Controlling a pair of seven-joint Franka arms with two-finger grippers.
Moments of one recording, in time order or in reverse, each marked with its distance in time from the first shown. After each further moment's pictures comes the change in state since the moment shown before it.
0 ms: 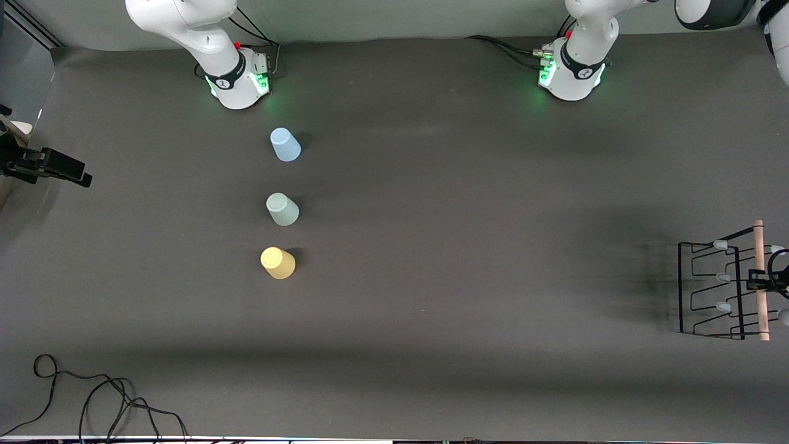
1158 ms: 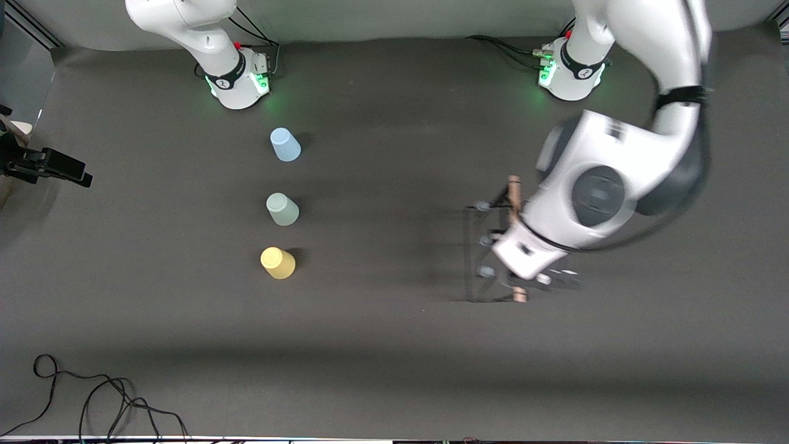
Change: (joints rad) left arm -0.694 -0.117 -0.038 -0.029 -0.161 -0.090 -0.808; right arm 0.001 0.000 0.000 0.000 0.000 0.000 0.000
